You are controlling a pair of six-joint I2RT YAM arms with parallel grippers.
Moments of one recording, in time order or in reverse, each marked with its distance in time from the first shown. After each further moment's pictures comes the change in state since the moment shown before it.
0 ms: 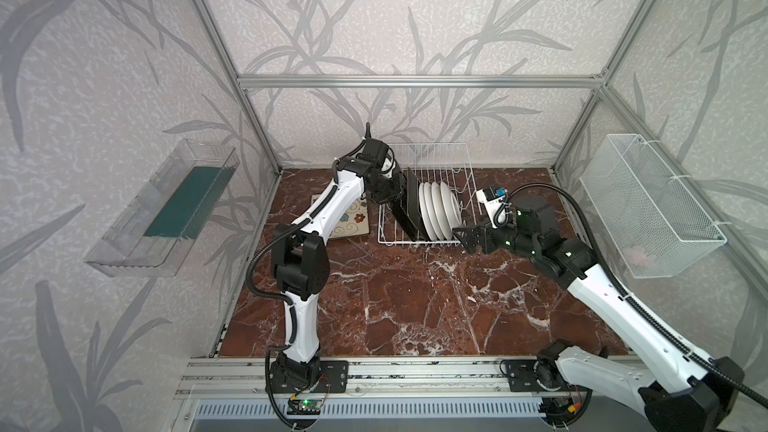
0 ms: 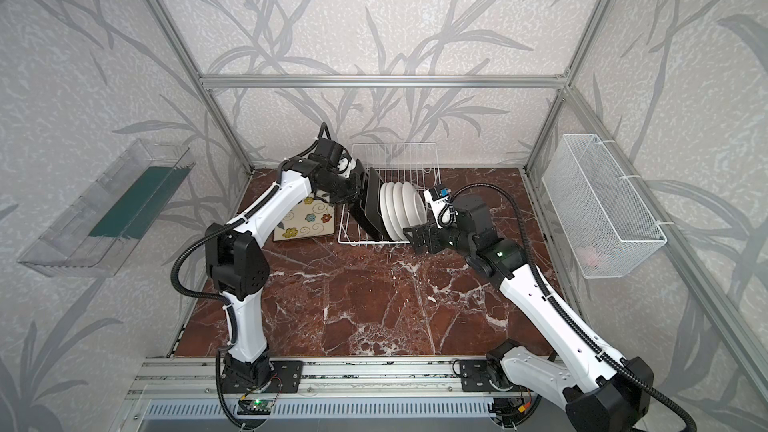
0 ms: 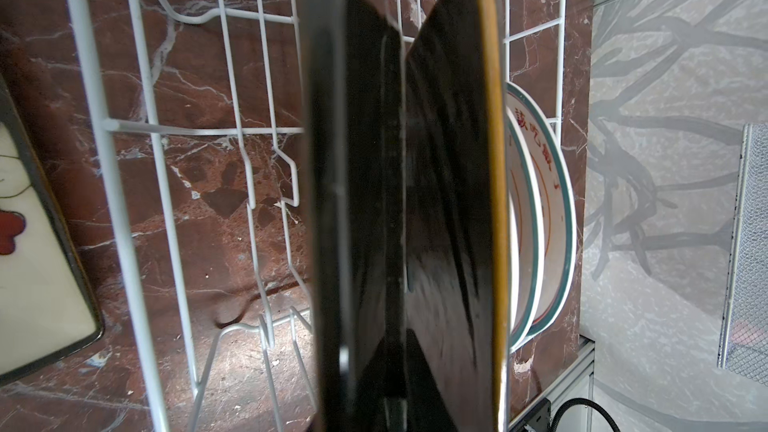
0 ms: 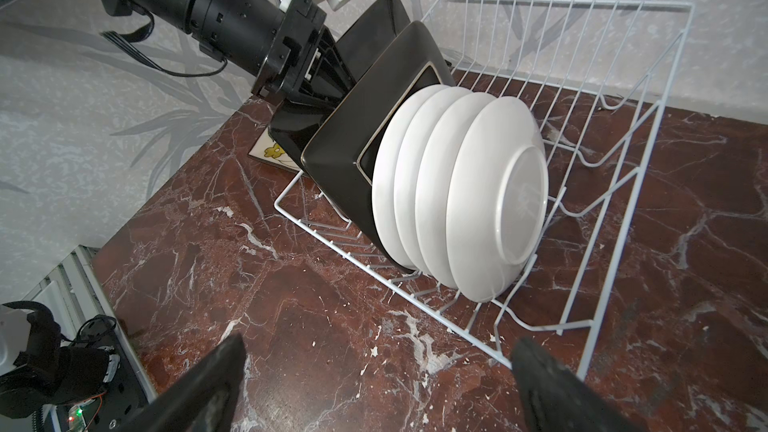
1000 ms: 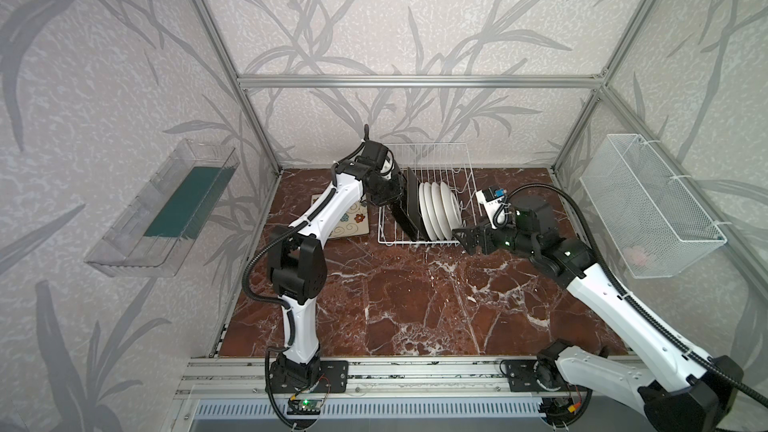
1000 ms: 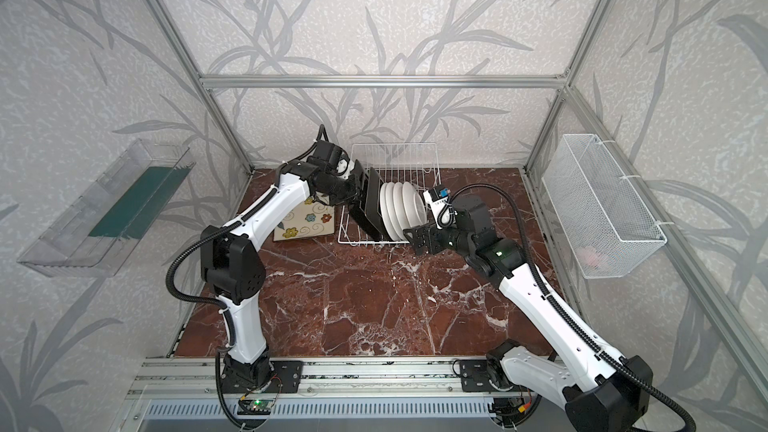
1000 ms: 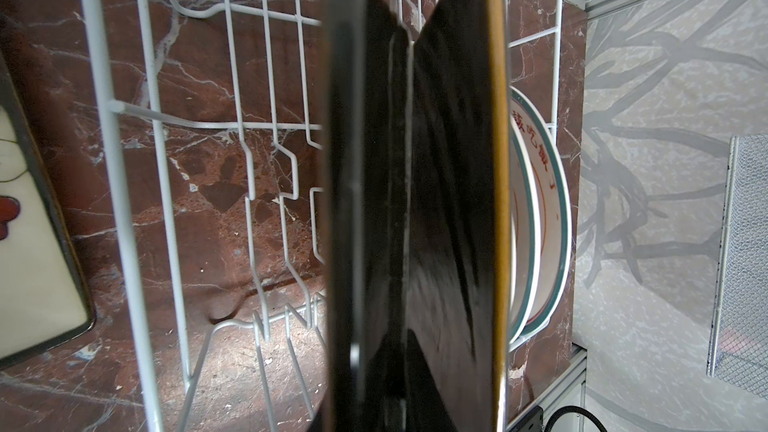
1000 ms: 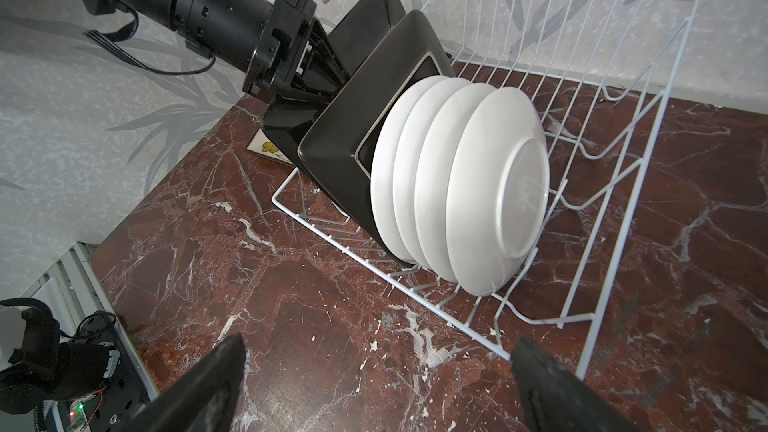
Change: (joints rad) left arm -0.005 -0.047 -0.061 0.045 -0.003 -0.042; right arm 0.000 0.005 0.001 -0.011 0.000 0.001
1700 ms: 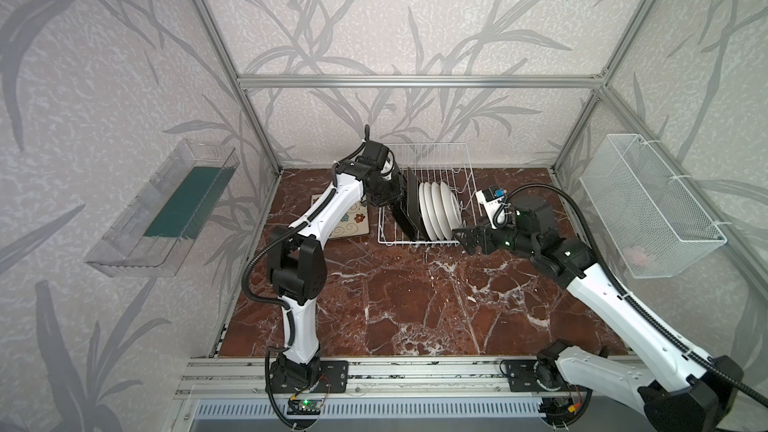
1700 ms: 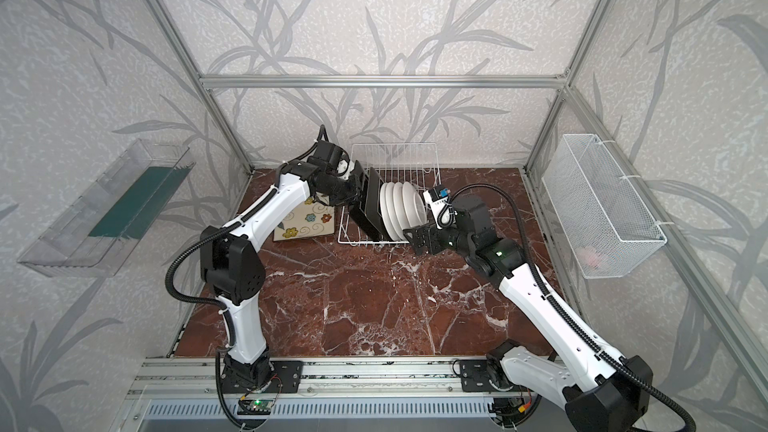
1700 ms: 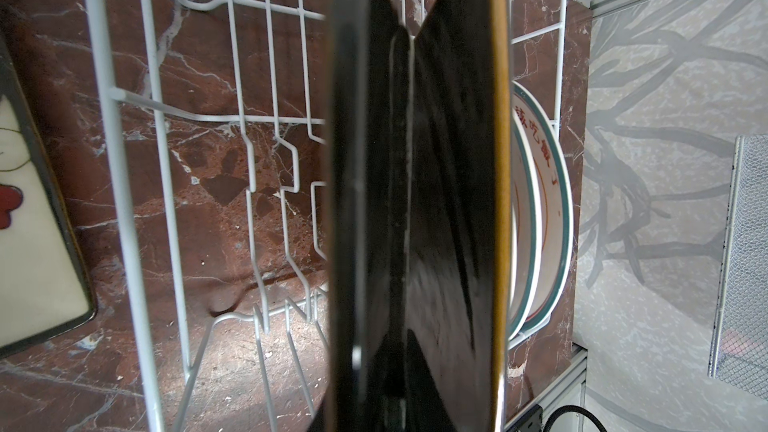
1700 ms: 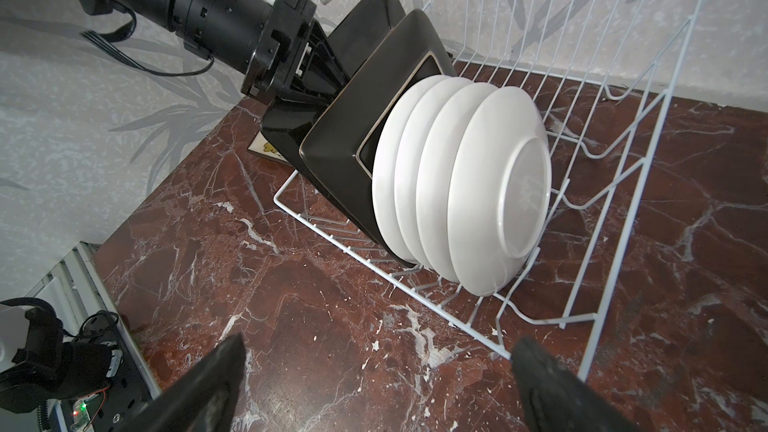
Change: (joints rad) left arm 0.001 -0.008 0.002 -0.011 -0.008 -0.021; right arm 0.000 0.000 0.000 0.000 -0.005 0.005
